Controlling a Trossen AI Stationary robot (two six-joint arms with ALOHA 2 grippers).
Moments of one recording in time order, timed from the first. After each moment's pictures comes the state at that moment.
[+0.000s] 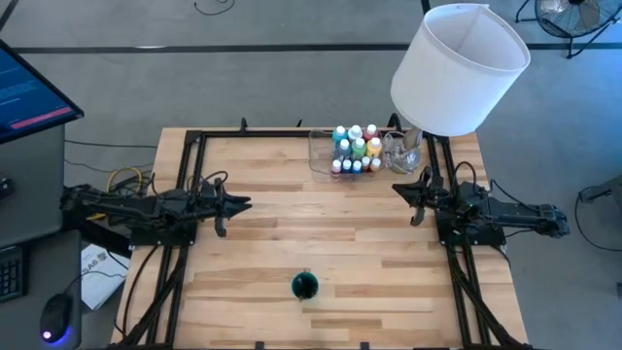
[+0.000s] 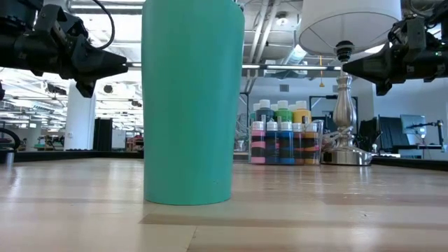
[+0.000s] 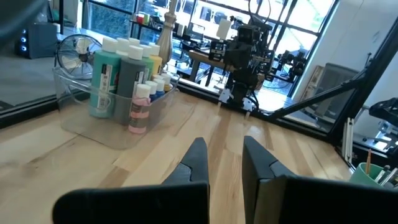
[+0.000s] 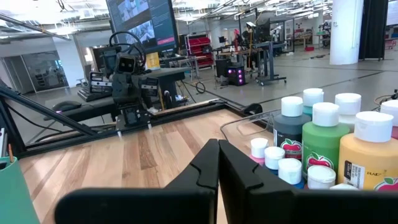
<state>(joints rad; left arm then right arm) -0.10 0.26 0.01 0.23 -0.33 -0.29 -0.07 0.01 0.00 0.05 0.26 0.13</state>
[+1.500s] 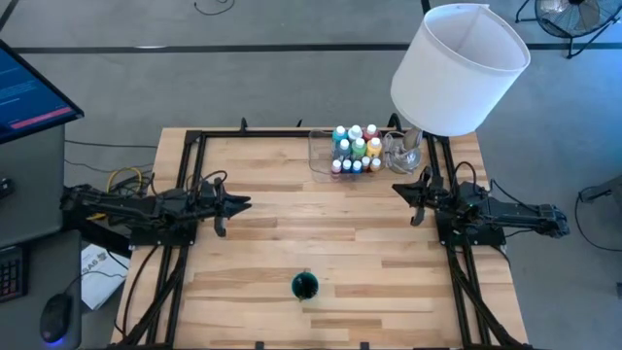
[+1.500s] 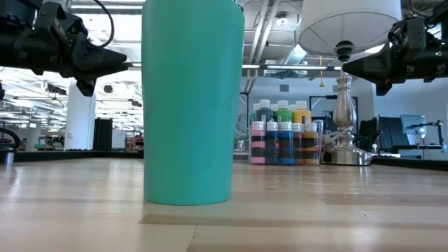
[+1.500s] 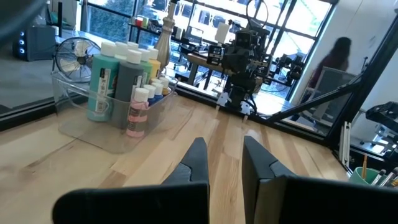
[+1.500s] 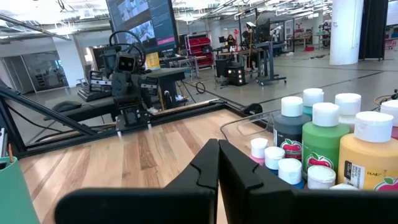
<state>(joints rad) -0.10 0.26 0.01 0.24 -0.33 -0.29 -0.07 0.01 0.00 0.05 0.26 0.13</state>
